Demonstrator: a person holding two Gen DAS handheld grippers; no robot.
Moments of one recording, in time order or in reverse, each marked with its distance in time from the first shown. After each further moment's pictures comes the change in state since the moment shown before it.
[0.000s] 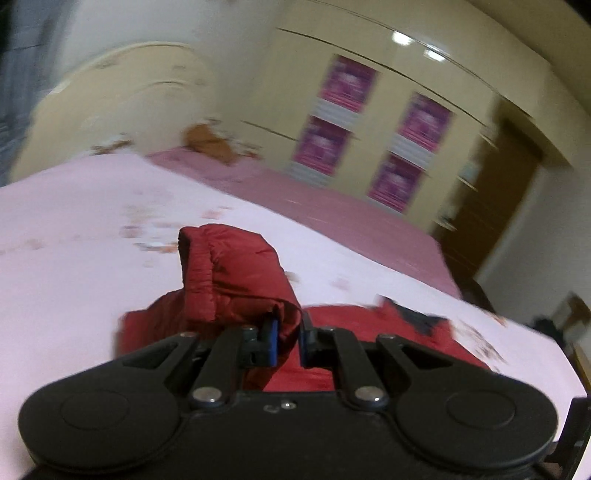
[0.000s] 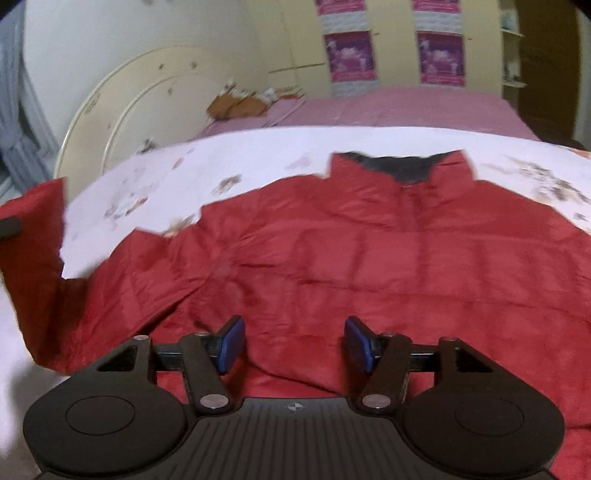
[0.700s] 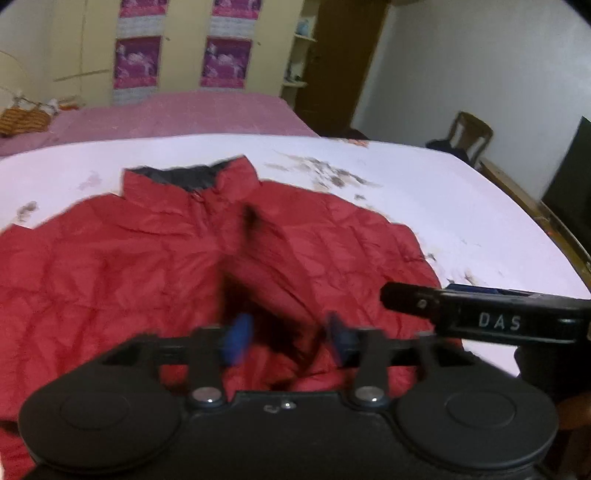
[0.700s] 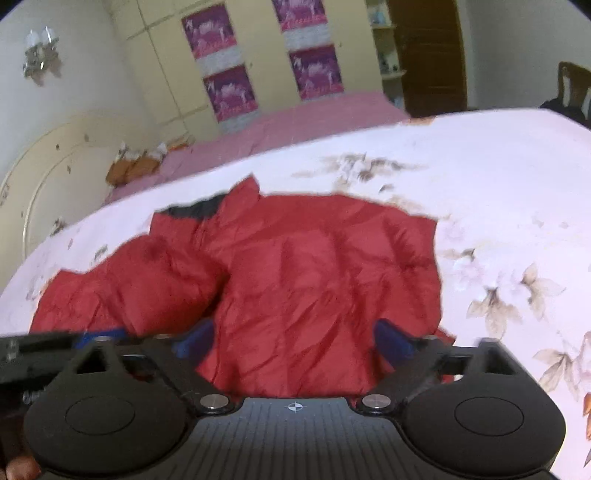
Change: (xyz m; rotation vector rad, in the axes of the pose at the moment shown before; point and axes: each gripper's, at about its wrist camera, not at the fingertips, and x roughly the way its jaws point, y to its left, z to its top) left arm 0.097 -0.194 -0.114 0.422 0.322 -0.309; right arm -0.102 -0.131 -0.021 0.231 -0.132 -0.202
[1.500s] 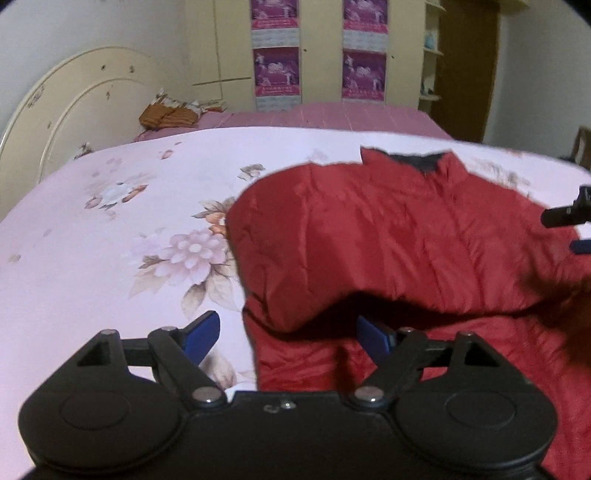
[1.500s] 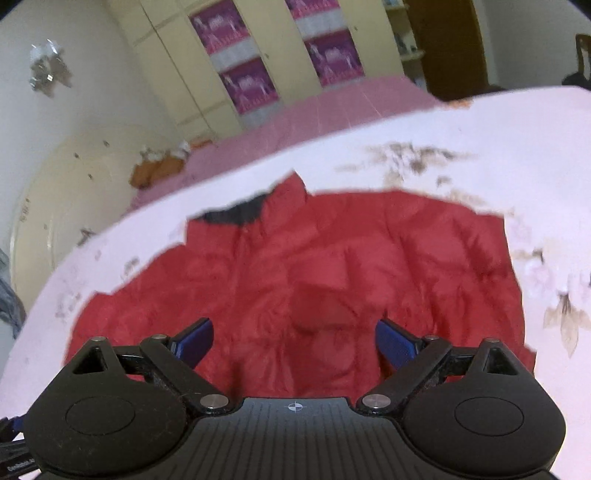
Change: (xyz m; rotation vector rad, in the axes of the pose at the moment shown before) left arm -0.076 0.116 -0.062 -0.077 -0.023 0.447; right arm 0.050 0.026 0.017 0.064 0.093 0.071
